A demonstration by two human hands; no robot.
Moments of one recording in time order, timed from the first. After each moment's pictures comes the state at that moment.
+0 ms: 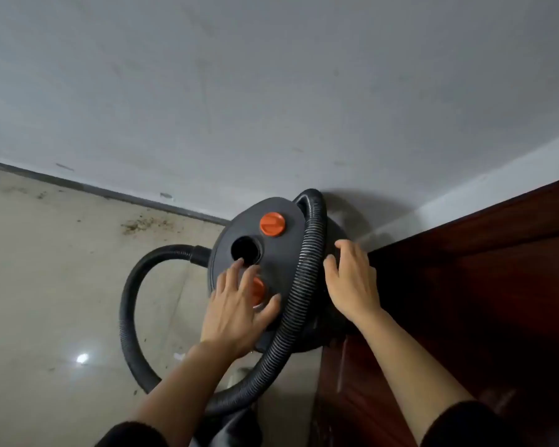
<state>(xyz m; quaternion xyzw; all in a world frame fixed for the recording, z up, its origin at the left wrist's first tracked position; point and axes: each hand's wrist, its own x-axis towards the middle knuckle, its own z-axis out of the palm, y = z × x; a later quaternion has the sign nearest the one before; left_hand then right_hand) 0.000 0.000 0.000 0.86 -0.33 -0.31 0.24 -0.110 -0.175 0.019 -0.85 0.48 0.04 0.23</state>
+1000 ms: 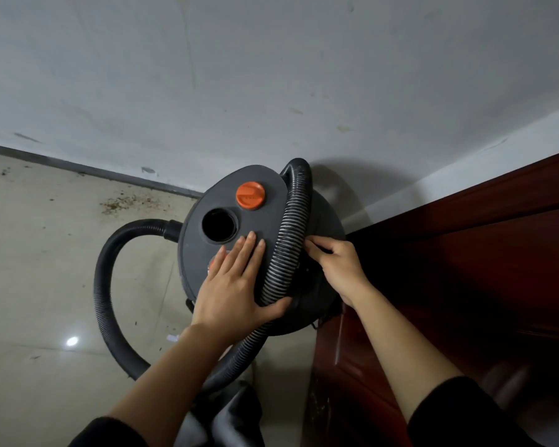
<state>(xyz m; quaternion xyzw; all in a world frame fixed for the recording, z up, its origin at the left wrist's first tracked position) 0.007 0.007 -0.036 0.82 -0.50 -0.21 0.19 -0.104 -0.161 -0.023 -0.60 0.54 -0.04 0.59</state>
